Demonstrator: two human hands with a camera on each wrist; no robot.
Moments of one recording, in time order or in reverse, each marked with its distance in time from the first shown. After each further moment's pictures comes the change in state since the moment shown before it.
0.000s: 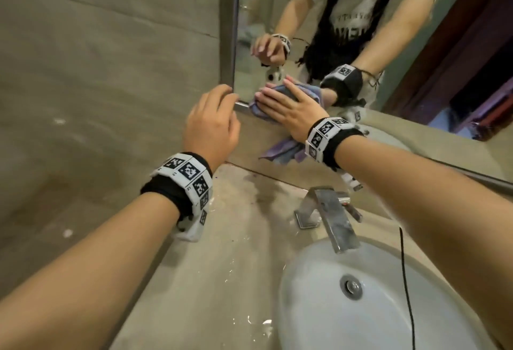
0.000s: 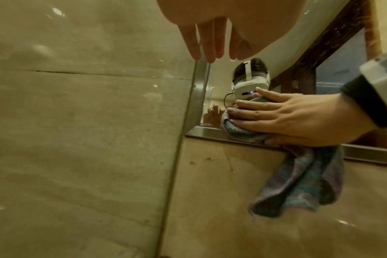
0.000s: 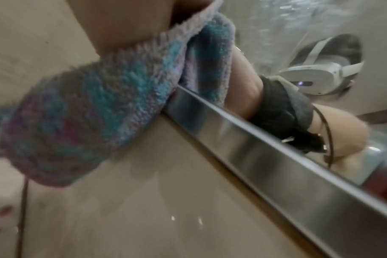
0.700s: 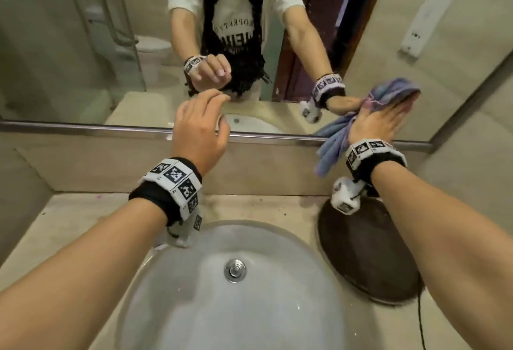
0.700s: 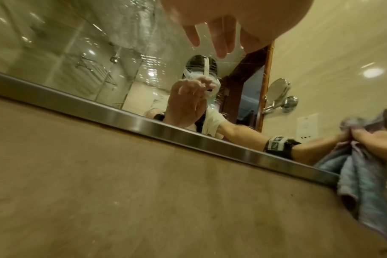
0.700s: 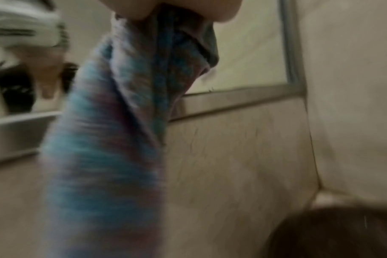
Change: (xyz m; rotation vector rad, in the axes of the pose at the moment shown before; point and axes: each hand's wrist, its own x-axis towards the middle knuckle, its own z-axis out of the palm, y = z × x) left_hand 0.031 0.301 0.119 -0.288 -0.005 0.191; right_hand -0.451 0.117 -0.071 0.105 0.410 1.962
